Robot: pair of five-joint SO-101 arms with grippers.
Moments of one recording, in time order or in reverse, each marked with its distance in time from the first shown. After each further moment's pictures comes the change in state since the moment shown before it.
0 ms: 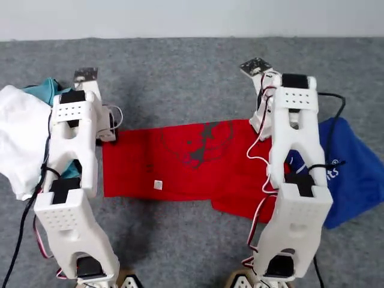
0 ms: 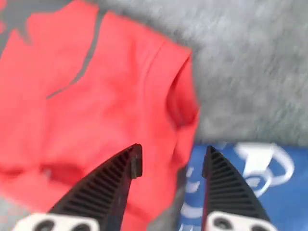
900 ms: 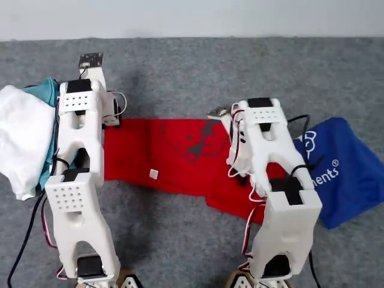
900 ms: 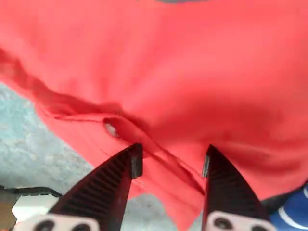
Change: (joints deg) left arm 0.9 14.5 -23.5 2.4 0.0; right arm -9.4 -4.8 23.9 -0.9 2.1
